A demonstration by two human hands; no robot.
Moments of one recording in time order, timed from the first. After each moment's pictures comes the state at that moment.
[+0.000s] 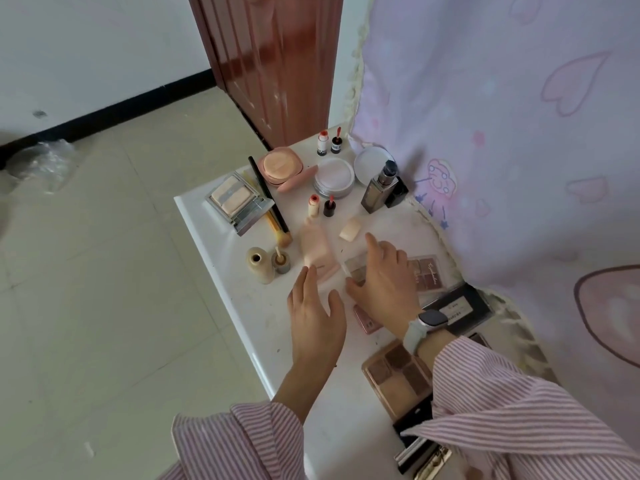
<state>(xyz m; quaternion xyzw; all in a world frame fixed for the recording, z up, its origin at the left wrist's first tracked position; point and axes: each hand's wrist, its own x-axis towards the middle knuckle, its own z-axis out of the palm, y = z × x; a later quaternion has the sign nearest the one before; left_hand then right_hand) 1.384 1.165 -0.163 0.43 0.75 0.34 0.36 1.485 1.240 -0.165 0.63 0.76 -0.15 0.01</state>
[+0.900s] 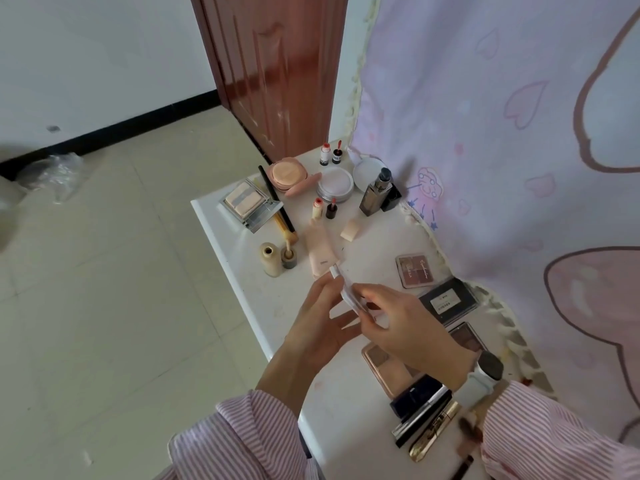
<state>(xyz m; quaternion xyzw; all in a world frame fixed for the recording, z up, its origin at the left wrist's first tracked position) 1.363 1.151 -0.119 0.08 0.41 0.46 0.78 1.508 1.171 -0.105 0.47 0.81 -0.34 -0.10</state>
